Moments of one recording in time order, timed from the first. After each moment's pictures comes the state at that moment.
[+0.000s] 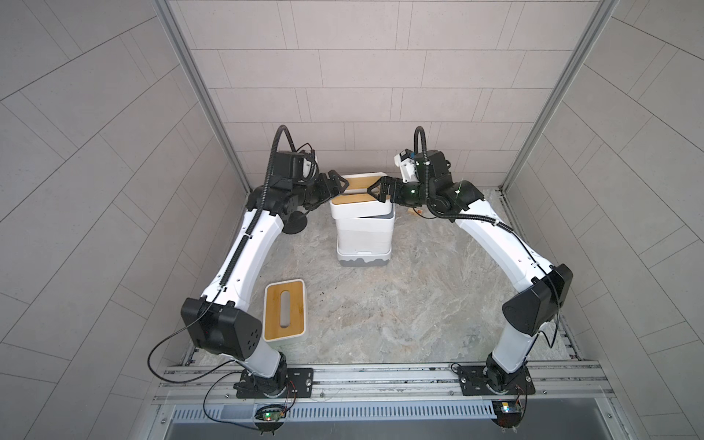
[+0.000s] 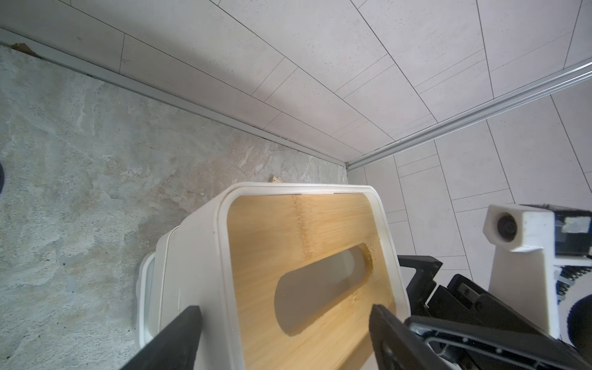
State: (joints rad) left arm -0.22 1.57 1.72 -0.72 0.43 -0.64; right arm 0.49 1.77 1.92 -0.68 -0.31 0.56
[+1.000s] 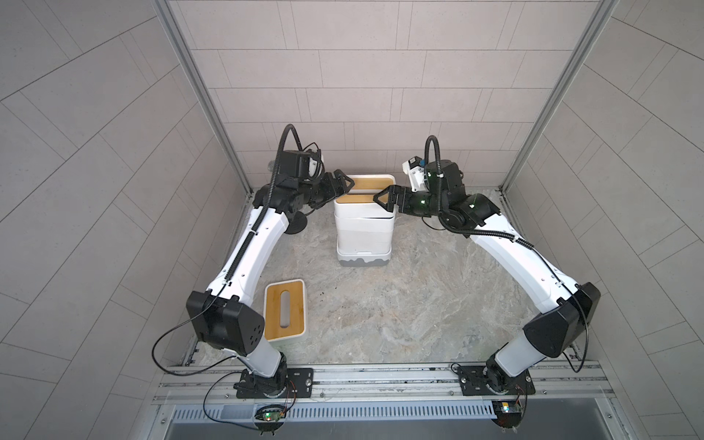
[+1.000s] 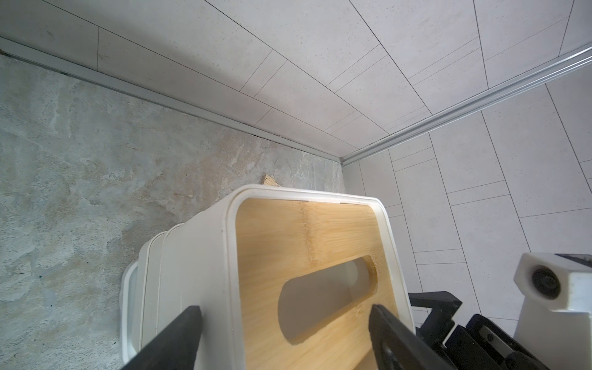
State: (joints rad) left arm -0.25 1.60 1.73 -0.69 0.44 -0.63; right arm 0.51 1.59 1.71 -0.61 -0.31 0.59
